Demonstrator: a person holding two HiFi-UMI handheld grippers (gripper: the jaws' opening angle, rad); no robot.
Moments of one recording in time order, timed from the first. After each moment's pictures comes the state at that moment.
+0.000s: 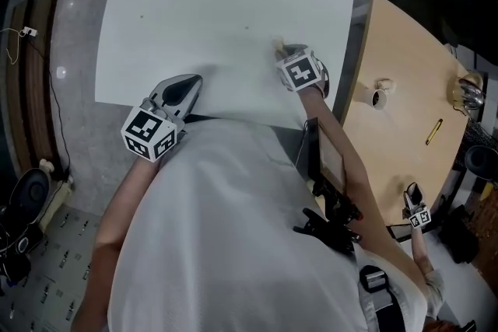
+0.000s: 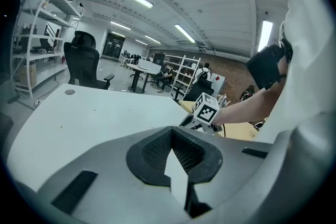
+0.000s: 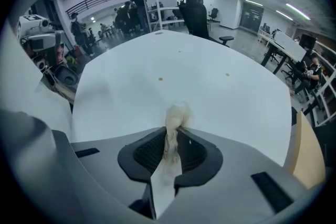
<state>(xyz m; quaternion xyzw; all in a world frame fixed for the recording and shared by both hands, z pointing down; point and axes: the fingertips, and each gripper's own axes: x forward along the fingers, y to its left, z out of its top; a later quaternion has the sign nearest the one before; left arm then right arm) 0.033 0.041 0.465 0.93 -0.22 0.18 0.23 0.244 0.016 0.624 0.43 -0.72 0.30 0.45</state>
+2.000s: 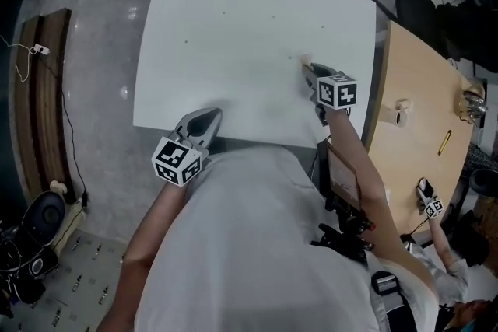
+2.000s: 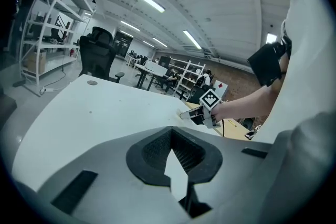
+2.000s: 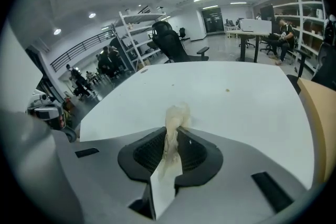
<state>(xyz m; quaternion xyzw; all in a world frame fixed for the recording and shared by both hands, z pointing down) -0.058 0.033 0.490 0.92 -0.23 0.15 0.27 0.213 -0.025 0.592 0.54 -0.71 0.38 0.24</state>
